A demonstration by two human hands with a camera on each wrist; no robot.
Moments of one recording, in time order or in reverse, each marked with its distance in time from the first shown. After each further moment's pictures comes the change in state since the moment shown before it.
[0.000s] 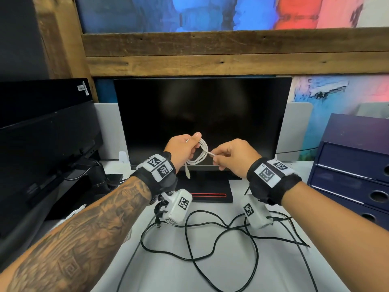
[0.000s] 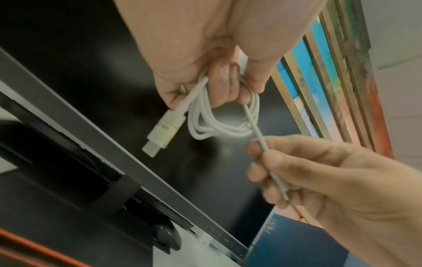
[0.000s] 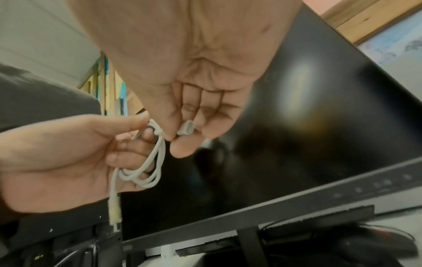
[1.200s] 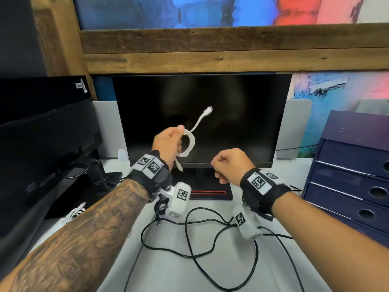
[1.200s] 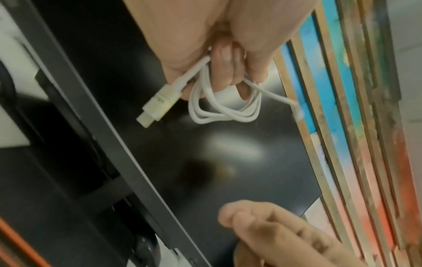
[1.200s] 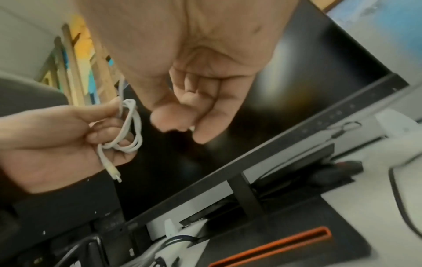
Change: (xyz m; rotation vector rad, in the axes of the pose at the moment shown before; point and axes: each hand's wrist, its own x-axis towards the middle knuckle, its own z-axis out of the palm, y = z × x) left_hand 0.000 -0.011 -0.016 -0.090 0.237 0.067; right_hand -0.009 0.009 0.029 0.251 0.021 0.235
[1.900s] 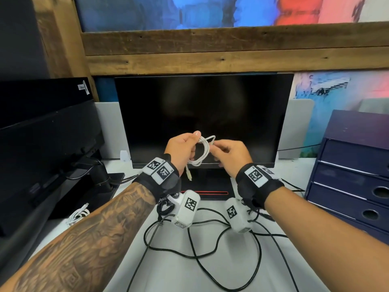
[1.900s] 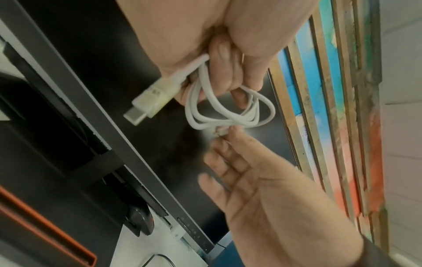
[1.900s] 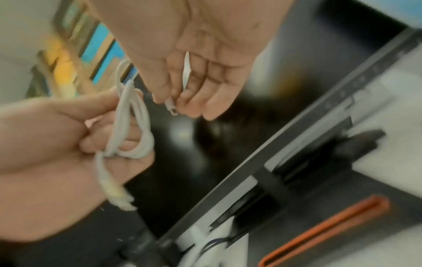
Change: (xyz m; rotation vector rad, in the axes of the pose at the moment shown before) left_hand -0.016 0.006 0.017 -0.102 -0.207 -0.063; right_hand 0.023 0.005 0.011 0.121 0.200 -0.234
